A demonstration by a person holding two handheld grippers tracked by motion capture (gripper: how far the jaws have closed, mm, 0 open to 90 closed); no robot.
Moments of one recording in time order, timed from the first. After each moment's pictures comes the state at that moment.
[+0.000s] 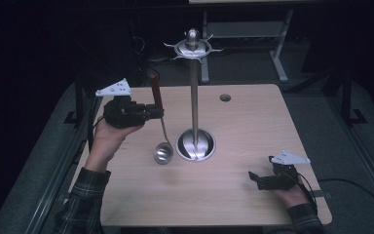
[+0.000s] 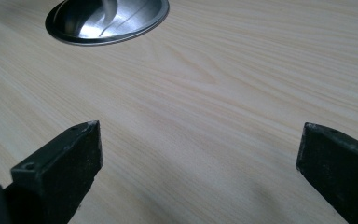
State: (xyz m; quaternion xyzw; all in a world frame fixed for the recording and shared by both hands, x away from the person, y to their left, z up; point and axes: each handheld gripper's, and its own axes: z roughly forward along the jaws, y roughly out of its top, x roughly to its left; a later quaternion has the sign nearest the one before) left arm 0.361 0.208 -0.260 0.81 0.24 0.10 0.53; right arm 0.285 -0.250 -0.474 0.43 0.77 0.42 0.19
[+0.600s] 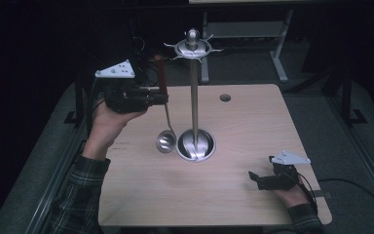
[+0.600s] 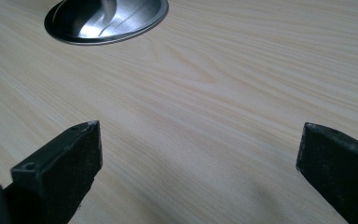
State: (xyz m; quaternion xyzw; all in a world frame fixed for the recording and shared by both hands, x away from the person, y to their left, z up) left arm 0.366 0.194 -0.218 0.82 0.21 0.11 0.53; right arm 0.285 -0.251 -0.474 0.43 0.78 0.42 0.19
